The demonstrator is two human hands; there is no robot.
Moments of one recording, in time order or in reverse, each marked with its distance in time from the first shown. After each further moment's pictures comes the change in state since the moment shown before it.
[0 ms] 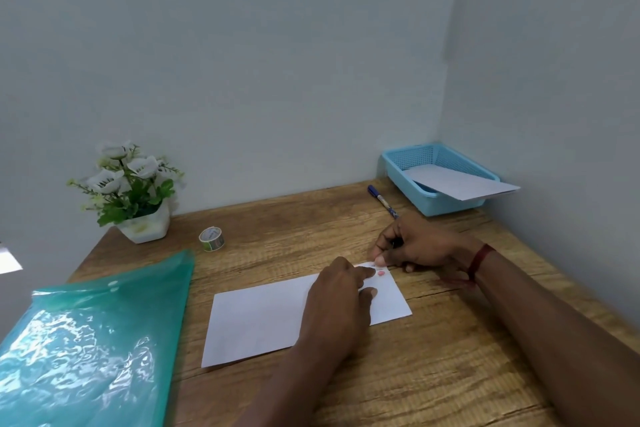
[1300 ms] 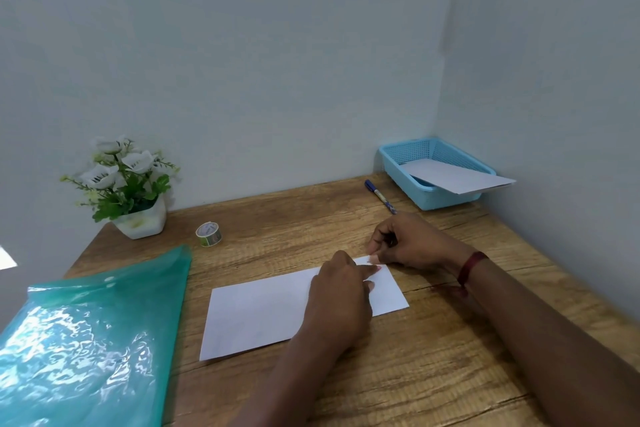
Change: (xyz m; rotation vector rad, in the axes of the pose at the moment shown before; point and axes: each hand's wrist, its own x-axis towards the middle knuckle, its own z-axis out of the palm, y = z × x) left_hand 0.005 0.004 0.003 0.084 -0.137 -0.017; right_hand -0.004 -0.007 0.017 -0.149 0.185 -0.022
